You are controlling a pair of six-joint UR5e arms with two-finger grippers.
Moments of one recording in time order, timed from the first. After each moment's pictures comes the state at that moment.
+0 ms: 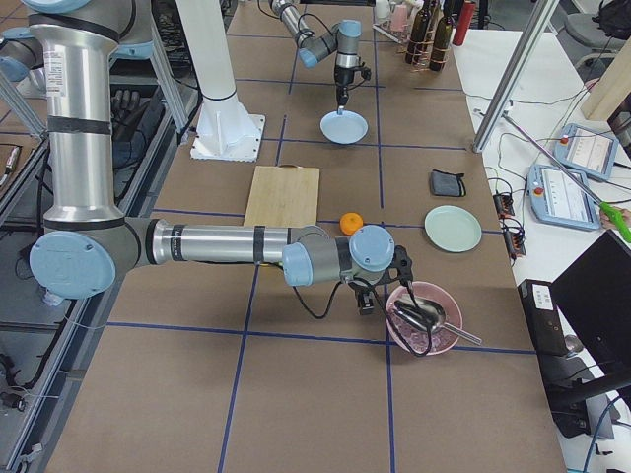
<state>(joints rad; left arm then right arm) -0.55 -2.16 -1.49 -2.15 -2.11 -1.50 1.47 -1.59 1.60 -1.40 2.56 -0.02</state>
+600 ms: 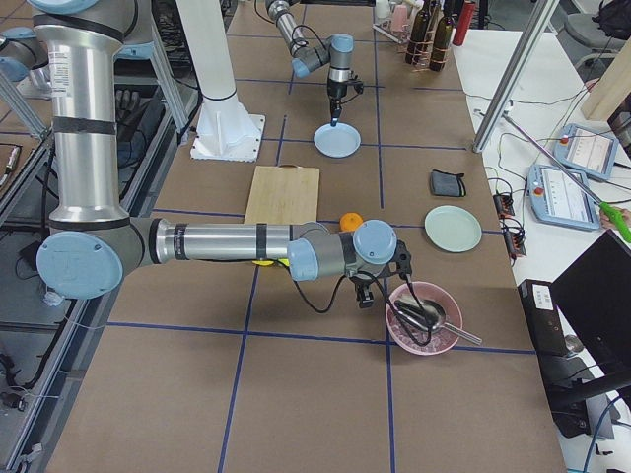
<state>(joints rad) -0.55 -2.16 -1.49 -2.21 -2.10 -1.50 1.36 -1.56 1.67 -1.40 2.57 0.21</state>
